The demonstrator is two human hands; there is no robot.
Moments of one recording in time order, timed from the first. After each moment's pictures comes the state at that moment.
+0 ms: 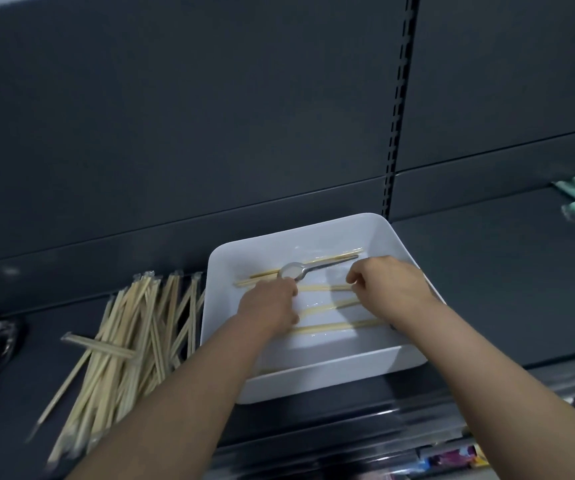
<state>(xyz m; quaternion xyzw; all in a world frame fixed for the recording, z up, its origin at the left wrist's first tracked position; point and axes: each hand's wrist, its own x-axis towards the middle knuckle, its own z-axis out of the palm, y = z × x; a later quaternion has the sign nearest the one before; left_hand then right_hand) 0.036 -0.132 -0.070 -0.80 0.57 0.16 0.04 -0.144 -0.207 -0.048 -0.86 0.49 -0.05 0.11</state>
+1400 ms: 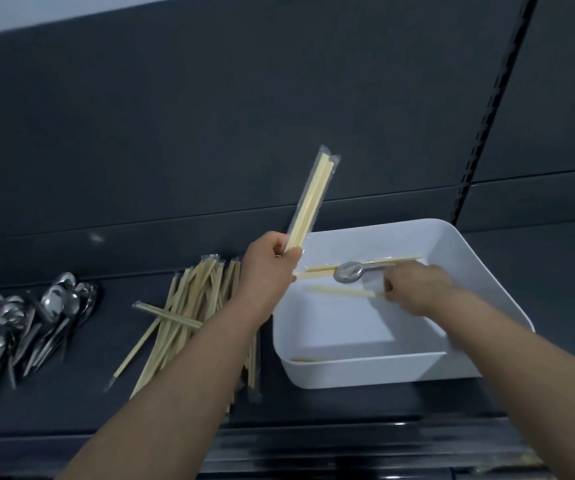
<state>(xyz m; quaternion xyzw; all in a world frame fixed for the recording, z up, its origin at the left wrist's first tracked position) 0.088 -0.074 -0.010 -0.77 0.34 0.21 -0.51 -0.085 -0.214 -0.056 -0.89 0.43 0.12 0.03</state>
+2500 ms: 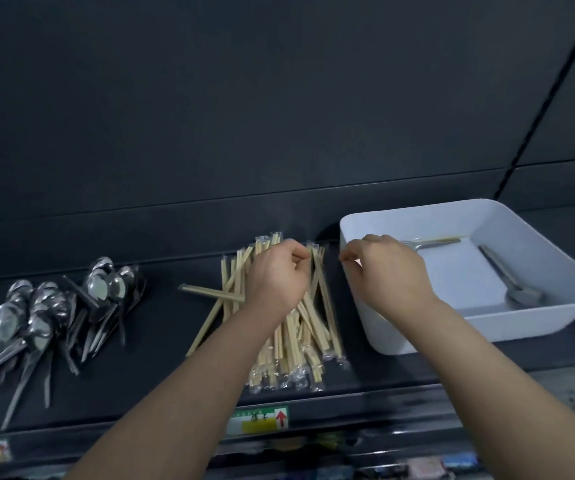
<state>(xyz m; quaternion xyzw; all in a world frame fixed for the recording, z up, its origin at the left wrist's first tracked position) 0.180 0.026 -0.029 -0.81 0.46 0.12 -0.35 0.034 -0.045 -0.014 -0.90 0.41 -0.17 0.01</state>
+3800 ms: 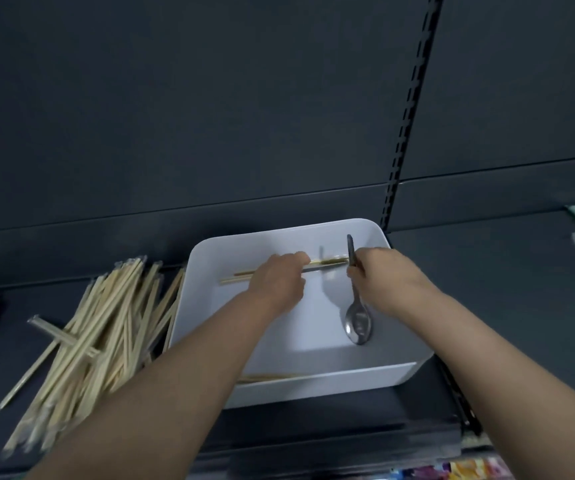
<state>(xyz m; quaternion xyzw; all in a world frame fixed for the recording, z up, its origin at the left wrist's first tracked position) 0.023 -0.187 -0.077 -0.80 0.58 0.10 -0.08 -0.147 -0.238 -0.023 -0.87 0.47 -0.03 0.16</state>
